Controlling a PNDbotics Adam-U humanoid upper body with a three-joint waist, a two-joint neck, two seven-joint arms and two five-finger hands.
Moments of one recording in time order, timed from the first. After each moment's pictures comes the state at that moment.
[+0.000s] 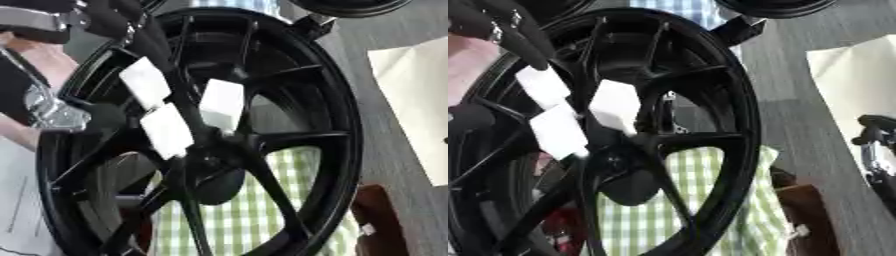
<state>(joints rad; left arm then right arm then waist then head) -1.02 0.97 -0.37 -1.90 -0.13 -0.30 -0.82 0.00 -0.39 -0.12 -1.99 0.20 -0.04 -0.17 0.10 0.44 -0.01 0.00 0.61</state>
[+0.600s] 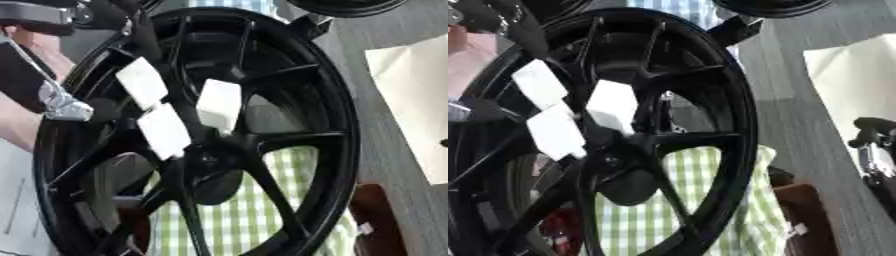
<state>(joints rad) -1.04 0.94 -0.37 -1.82 -0.22 -0.30 -0.82 0.00 -0.38 -0.11 -1.99 0.21 -0.03 -0.16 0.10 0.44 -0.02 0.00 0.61</state>
